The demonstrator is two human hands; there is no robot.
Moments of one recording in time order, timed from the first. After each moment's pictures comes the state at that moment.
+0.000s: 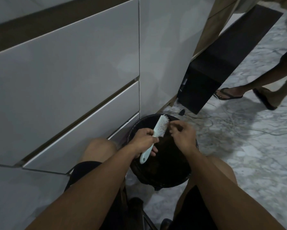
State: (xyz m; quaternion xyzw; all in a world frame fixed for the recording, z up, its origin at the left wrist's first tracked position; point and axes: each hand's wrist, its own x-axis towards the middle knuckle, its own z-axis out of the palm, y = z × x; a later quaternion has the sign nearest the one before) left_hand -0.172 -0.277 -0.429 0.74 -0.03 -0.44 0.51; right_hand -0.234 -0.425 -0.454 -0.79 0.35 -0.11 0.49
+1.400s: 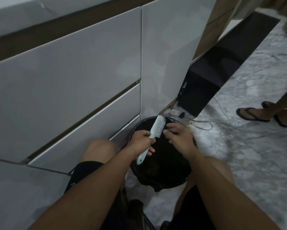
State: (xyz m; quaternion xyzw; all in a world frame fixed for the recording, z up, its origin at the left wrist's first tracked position) left_hand -0.174 -0.268 -0.433 0.75 -0.01 -0.41 0.52; right_hand -0.242 -0.421 -0.449 -0.75 0.33 -0.05 0.58
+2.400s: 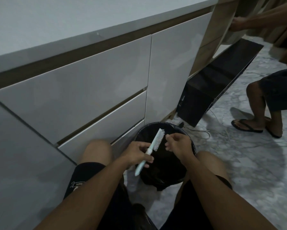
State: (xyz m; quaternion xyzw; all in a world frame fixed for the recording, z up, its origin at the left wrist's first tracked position) left_hand -0.218 -0.196 -0.416 0.71 -0.08 -0.44 0.55; right_hand -0.281 -0.374 -0.414 -0.75 0.35 -0.07 0.56
